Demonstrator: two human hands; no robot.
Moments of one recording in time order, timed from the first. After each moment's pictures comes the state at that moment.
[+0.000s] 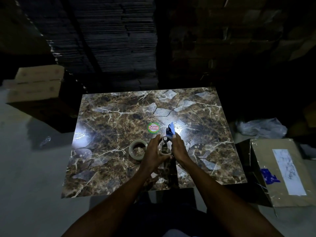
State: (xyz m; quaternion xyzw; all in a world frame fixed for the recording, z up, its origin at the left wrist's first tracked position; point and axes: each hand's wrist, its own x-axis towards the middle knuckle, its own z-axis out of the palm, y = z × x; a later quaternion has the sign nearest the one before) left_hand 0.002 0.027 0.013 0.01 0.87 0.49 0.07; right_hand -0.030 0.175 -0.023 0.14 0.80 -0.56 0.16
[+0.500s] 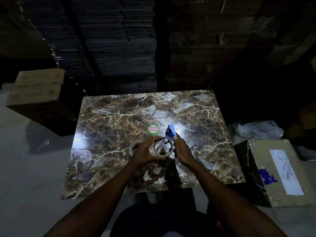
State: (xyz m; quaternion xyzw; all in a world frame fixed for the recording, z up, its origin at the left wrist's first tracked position) left_hand -0.003 -0.014 0.037 0.13 0.86 0.48 0.08; right_hand -0.009 0.187 0.049 0.03 0.82 -0.55 0.13
